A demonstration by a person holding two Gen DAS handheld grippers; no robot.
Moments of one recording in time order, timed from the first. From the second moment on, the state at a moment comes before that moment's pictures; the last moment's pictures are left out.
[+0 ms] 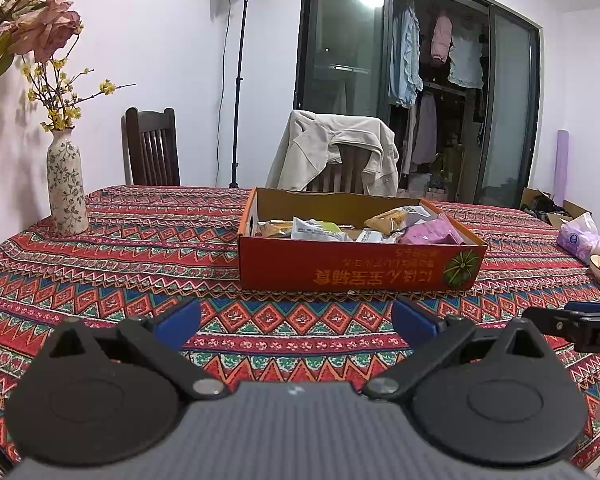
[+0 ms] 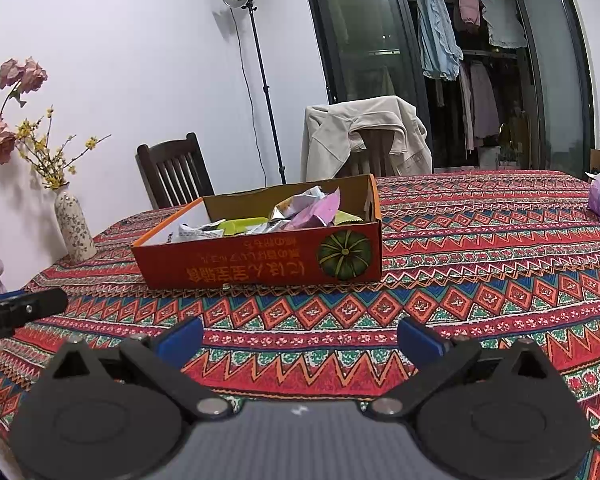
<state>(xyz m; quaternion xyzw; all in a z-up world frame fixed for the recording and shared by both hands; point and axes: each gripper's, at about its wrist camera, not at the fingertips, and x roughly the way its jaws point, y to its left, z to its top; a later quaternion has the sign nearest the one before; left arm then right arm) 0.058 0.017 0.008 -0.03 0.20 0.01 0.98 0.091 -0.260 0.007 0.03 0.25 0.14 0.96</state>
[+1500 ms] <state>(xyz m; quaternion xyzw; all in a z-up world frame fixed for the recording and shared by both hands) 0.057 0.013 0.006 -0.02 0.20 0.00 0.98 0.091 -0.258 0.003 0.03 0.25 0.15 0.96</state>
